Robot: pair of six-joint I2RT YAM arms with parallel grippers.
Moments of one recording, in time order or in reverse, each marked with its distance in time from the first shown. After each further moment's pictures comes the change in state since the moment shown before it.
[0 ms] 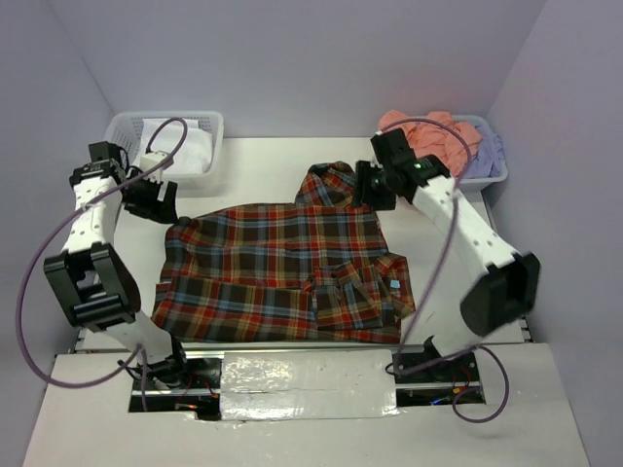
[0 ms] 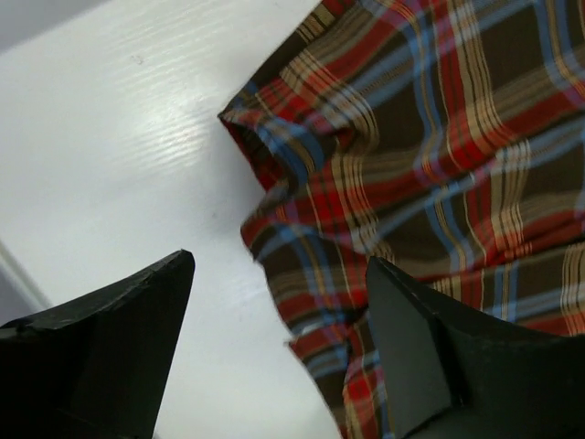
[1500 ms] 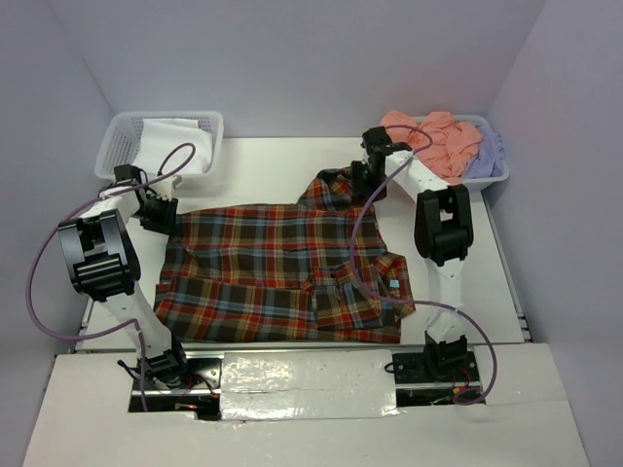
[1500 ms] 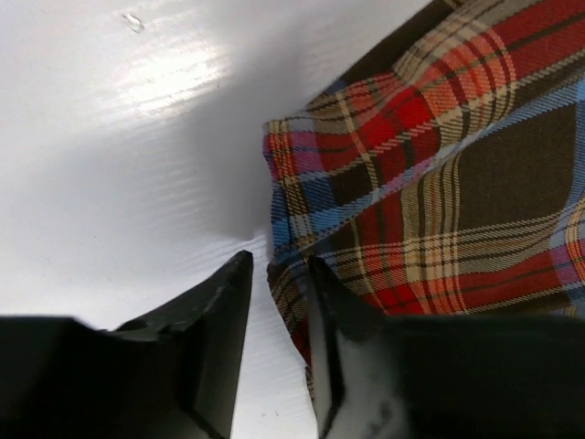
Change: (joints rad) left arm 0.003 0.272 -0.153 0.353 -0.106 -0.085; right arm -0.170 0.706 0.335 0.151 -0.040 -0.202
